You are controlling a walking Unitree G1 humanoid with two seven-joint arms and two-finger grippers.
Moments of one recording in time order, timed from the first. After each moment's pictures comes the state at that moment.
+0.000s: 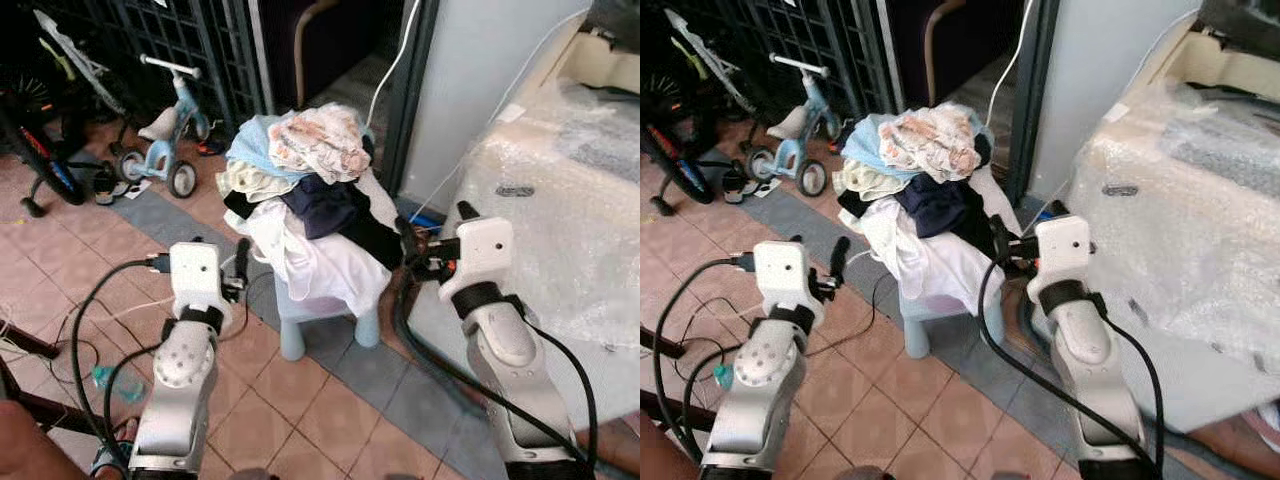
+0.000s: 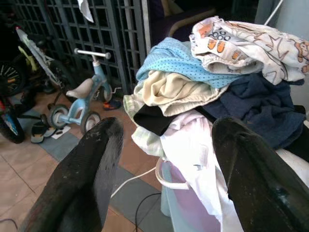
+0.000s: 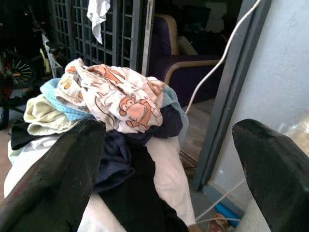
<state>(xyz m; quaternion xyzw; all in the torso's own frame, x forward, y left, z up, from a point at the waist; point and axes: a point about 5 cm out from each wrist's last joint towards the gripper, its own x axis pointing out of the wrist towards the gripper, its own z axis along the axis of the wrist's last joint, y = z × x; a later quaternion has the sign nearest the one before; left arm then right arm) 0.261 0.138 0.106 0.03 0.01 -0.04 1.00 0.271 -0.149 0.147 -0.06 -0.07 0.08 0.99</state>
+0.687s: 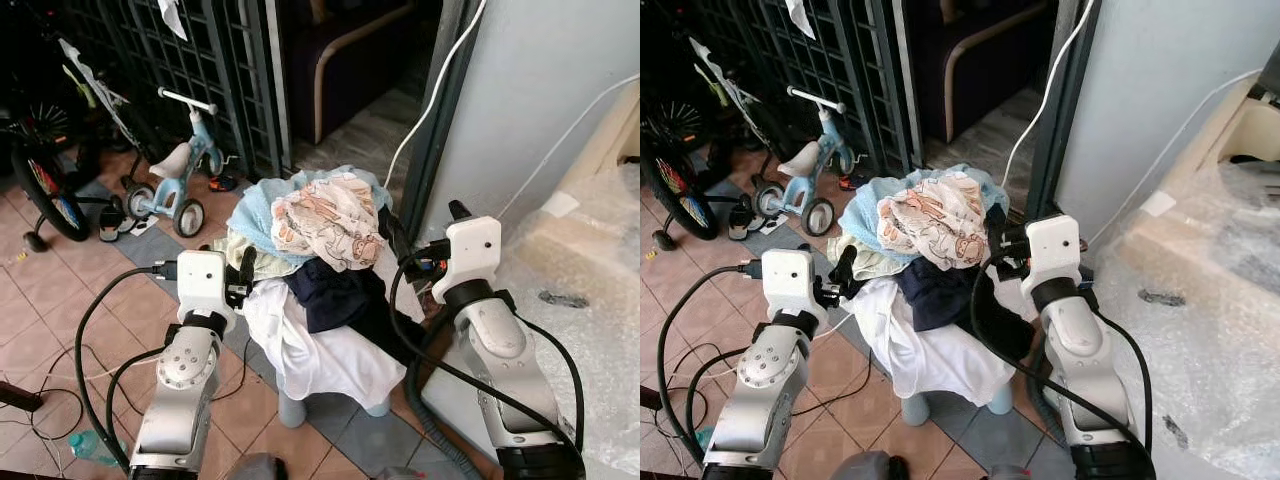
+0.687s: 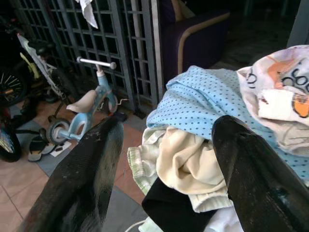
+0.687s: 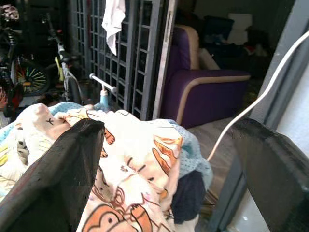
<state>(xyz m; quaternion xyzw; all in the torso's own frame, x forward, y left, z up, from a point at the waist) 0.260 0.156 0.100 0.03 0.02 0.00 1.00 0.276 -0.125 0.146 -0.06 -0.07 0.15 0.98</state>
